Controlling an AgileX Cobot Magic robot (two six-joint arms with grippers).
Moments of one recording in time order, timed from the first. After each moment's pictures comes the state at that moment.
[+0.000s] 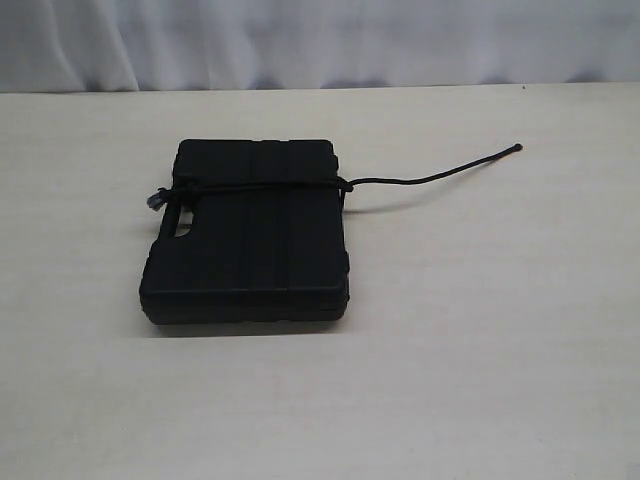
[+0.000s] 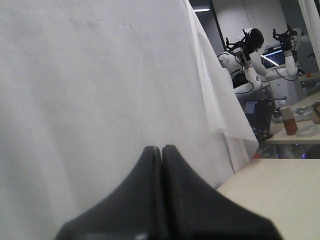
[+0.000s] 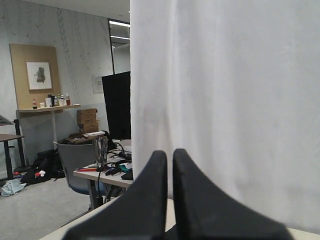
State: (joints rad) left arm -0.41 0.15 -0.67 -0.81 0.43 0.95; right arm 0.24 0.11 -0.37 -1.66 -0.37 1.85
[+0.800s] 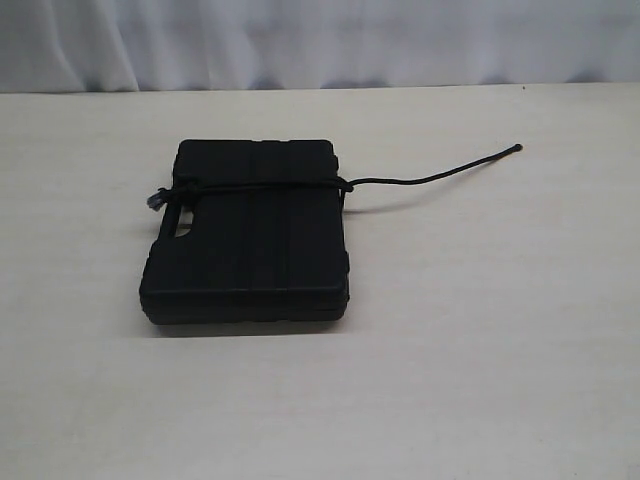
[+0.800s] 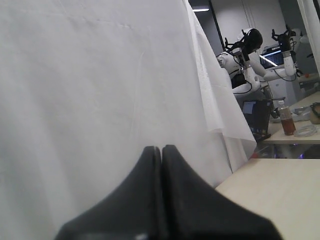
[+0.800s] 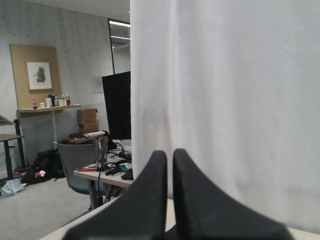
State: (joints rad) left arm -0.41 0.15 -0.67 -0.81 0.44 0.94; right arm 0.24 0.11 -0.37 -1.66 -0.37 1.85
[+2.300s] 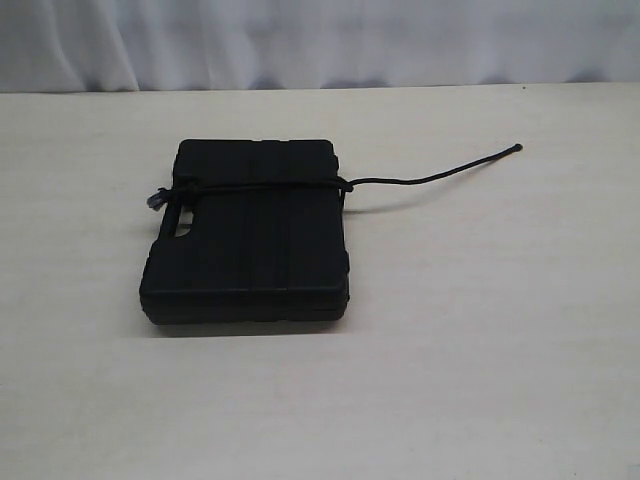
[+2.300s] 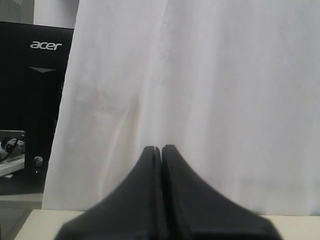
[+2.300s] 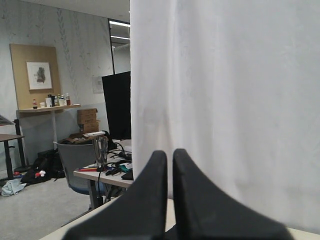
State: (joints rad) left arm -0.06 0.01 -0.39 0.08 0.28 -0.23; right arm 0.24 0.11 -0.37 -1.66 -0.37 1.85
